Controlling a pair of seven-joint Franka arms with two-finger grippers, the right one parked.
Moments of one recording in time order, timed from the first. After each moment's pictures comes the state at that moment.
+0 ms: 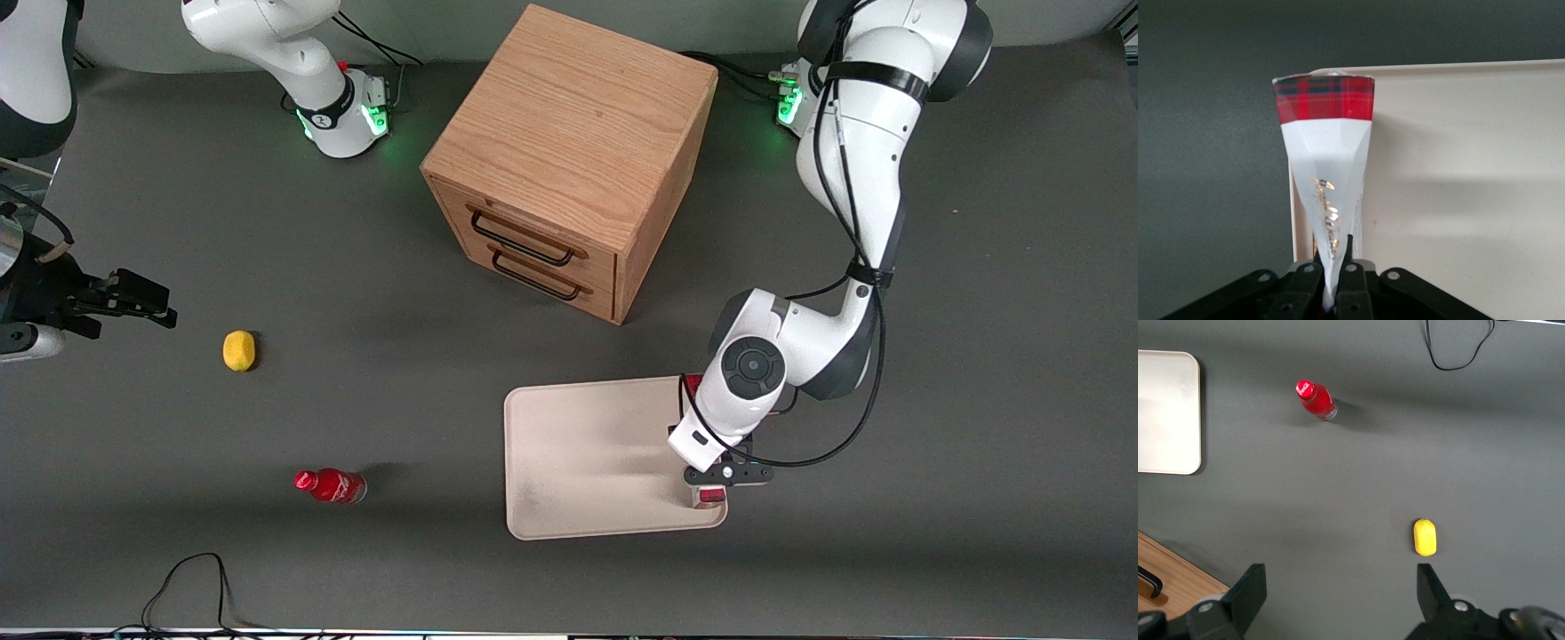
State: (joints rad) arm -0.42 0.86 -0.02 -1.27 0.07 2.25 -0.51
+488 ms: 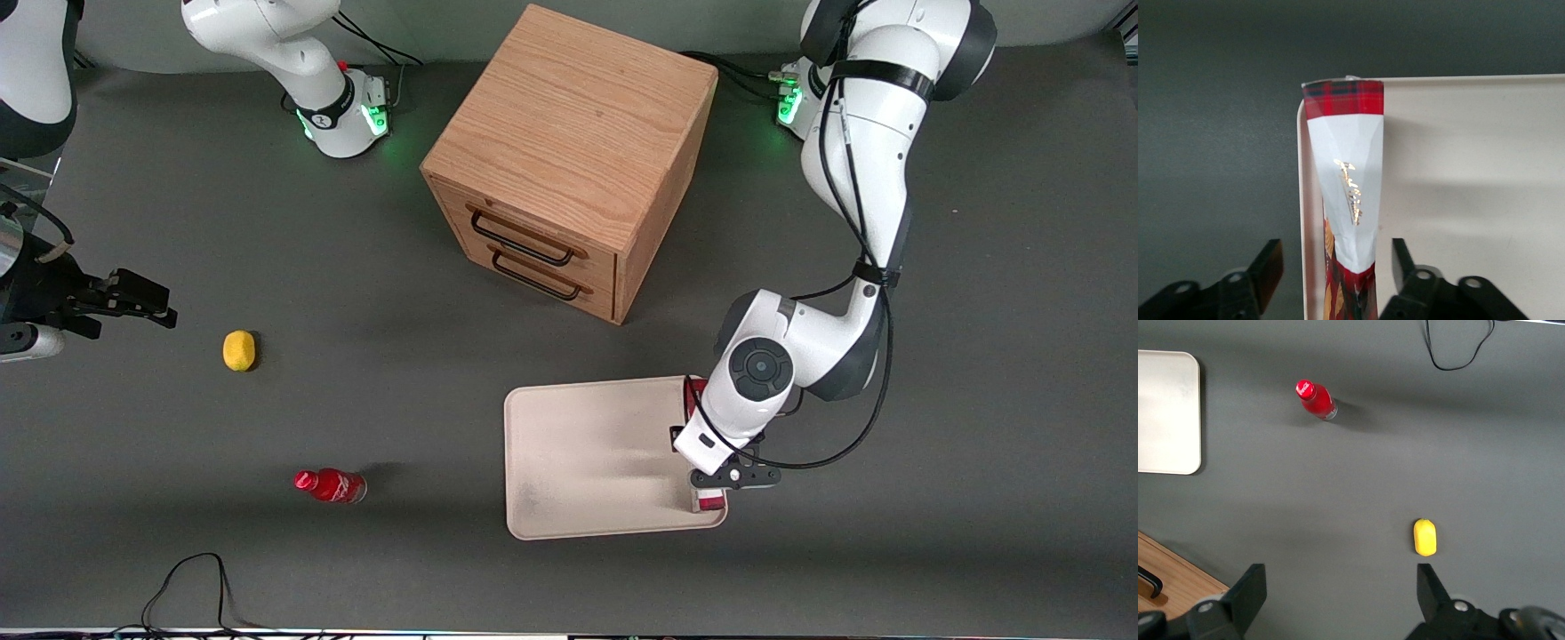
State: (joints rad) arm -0.41 0.84 -0.02 -1.27 0.07 2.24 -0.52
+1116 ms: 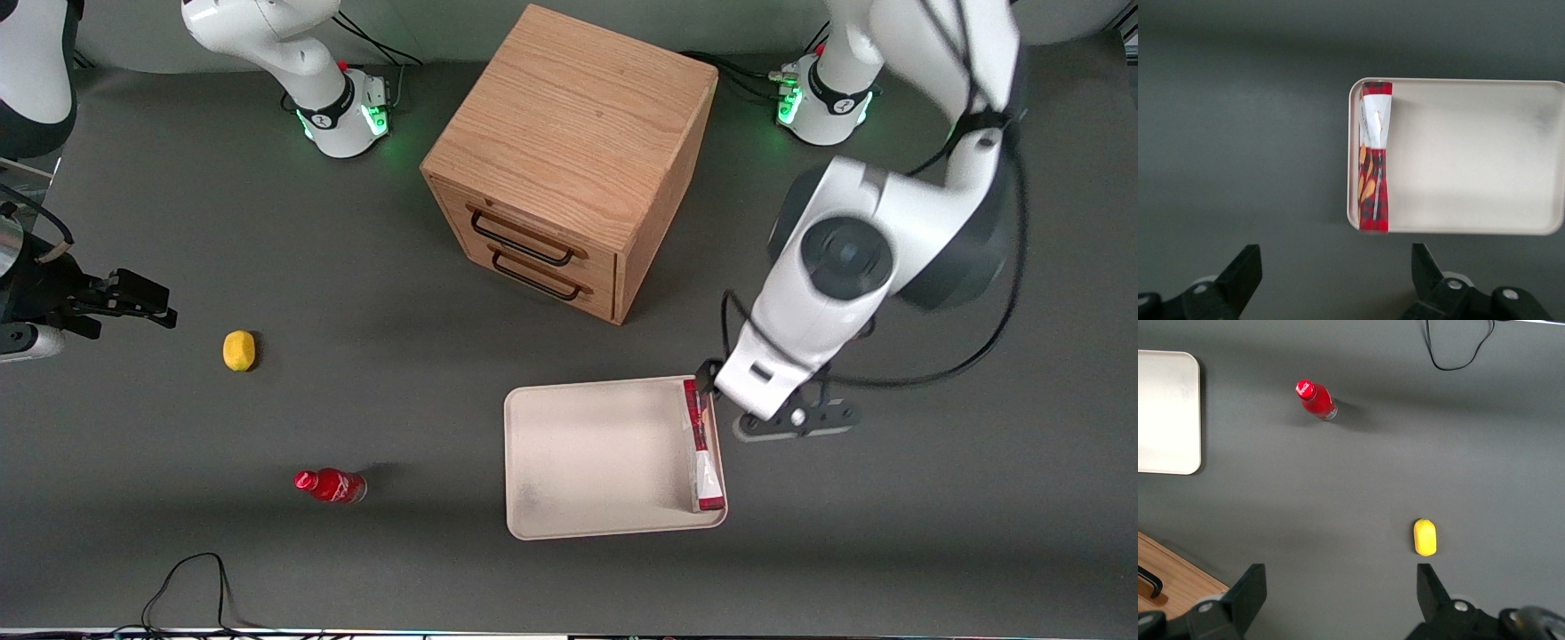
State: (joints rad) arm -0.38 0.46 -0.06 -1.22 0.07 1.75 -0.55
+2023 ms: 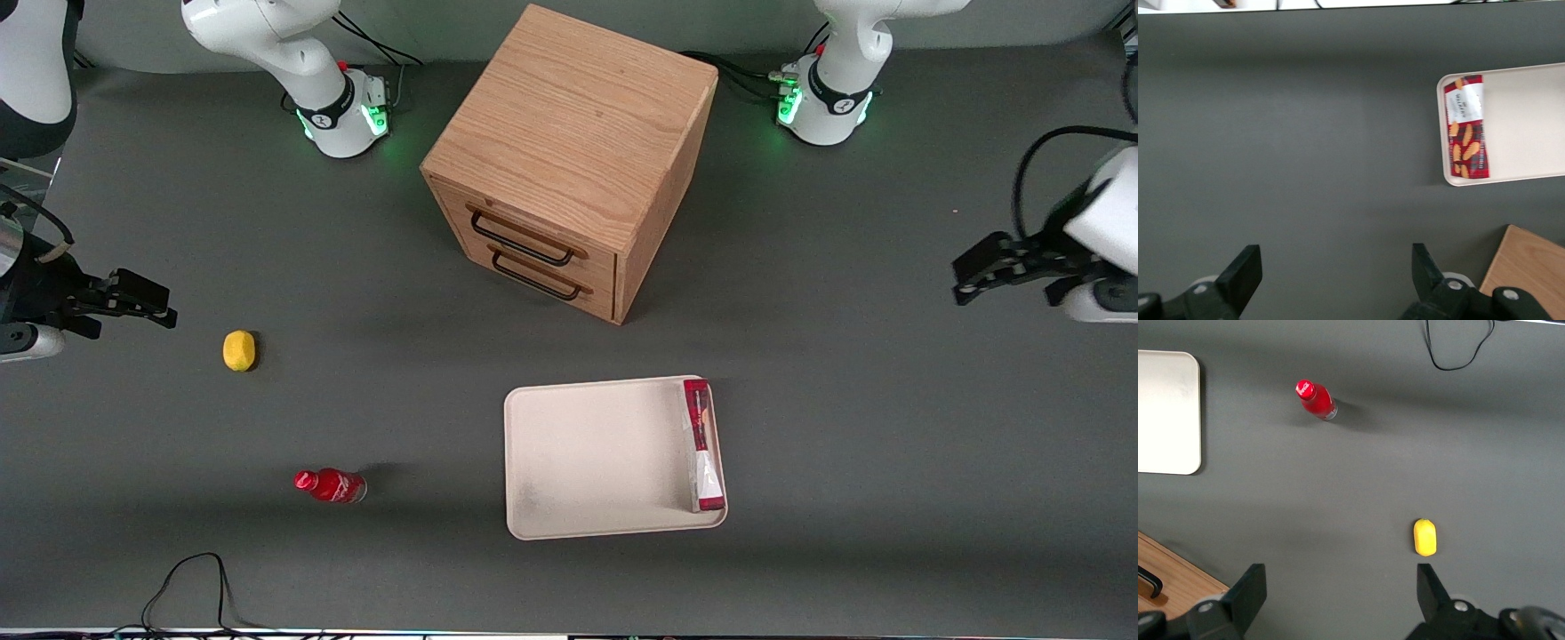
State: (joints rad) arm -0.01 0.13 -0.09 -1.36 0.02 1.59 -0.08
